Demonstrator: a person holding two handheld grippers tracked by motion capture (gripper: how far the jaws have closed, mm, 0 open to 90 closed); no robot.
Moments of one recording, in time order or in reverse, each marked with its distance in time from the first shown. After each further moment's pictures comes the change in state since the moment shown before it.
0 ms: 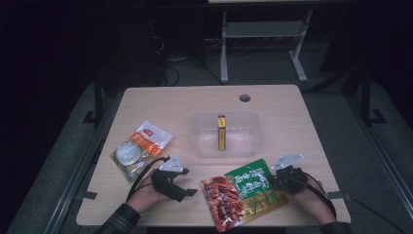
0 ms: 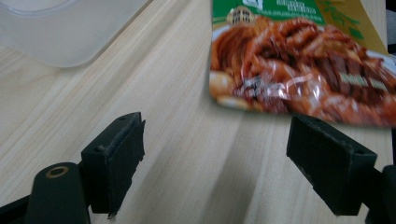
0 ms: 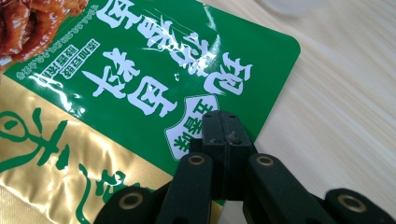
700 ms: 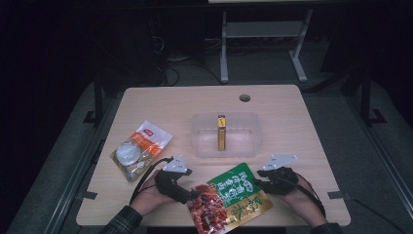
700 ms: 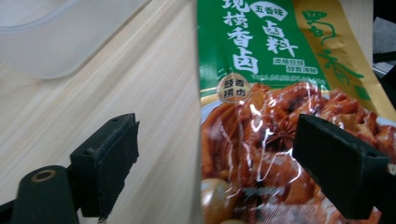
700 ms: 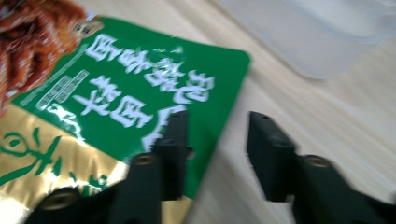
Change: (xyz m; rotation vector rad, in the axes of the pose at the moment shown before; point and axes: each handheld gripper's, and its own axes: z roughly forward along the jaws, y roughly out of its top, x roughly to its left) left arm -0.014 0.010 0.005 -0.015 -0.009 -0.040; right arm 0.020 0.018 -0.002 -0.128 0.036 0.004
